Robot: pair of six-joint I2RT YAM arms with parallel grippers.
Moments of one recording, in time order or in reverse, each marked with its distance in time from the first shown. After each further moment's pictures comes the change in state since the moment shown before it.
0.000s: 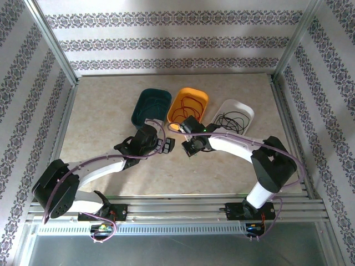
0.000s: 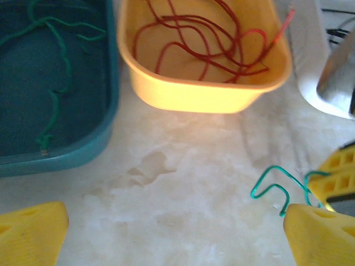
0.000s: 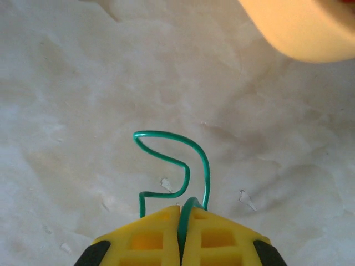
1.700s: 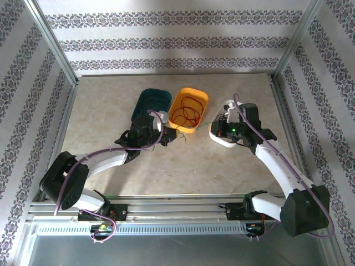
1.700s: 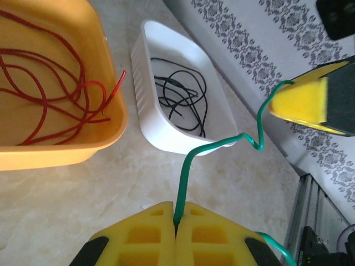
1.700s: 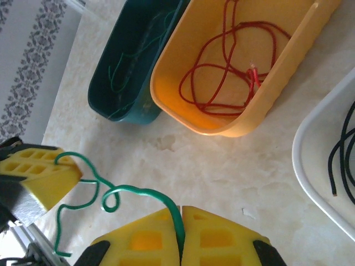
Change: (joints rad) left arm 0.117 0.083 0.015 0.365 0.537 -0.191; right arm -0.515 -0.476 -0.222 0.217 -0.563 0.270
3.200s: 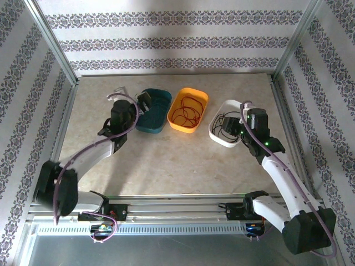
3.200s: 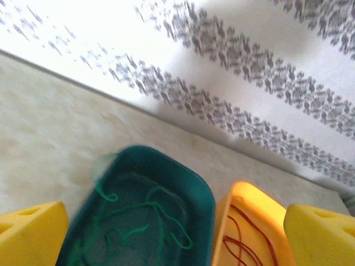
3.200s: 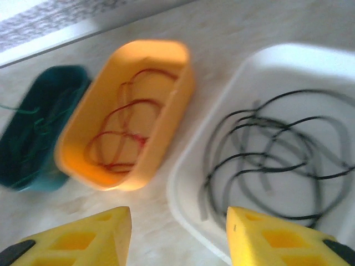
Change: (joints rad) left arm 0.216 -0.126 0.100 -0.113 -0.740 -0.037; right arm -0.029 -0.181 -0.074 0.013 0.477 -0.063
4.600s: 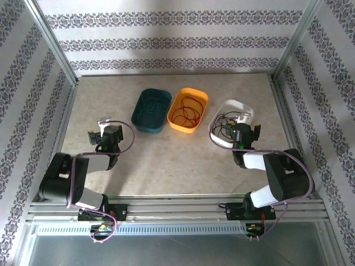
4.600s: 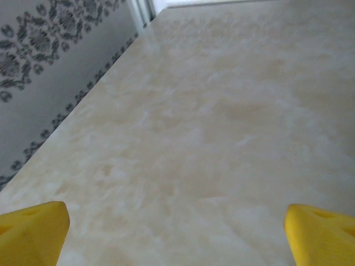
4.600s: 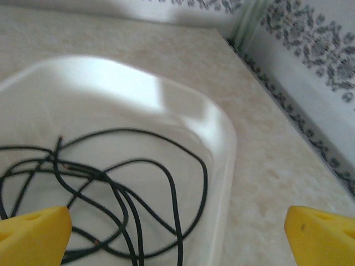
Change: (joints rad) left arm 0.216 0.177 -0.433 0.365 -0.310 0.479; right arm -0.014 0.506 -0.379 1.081 0.534 -0.370
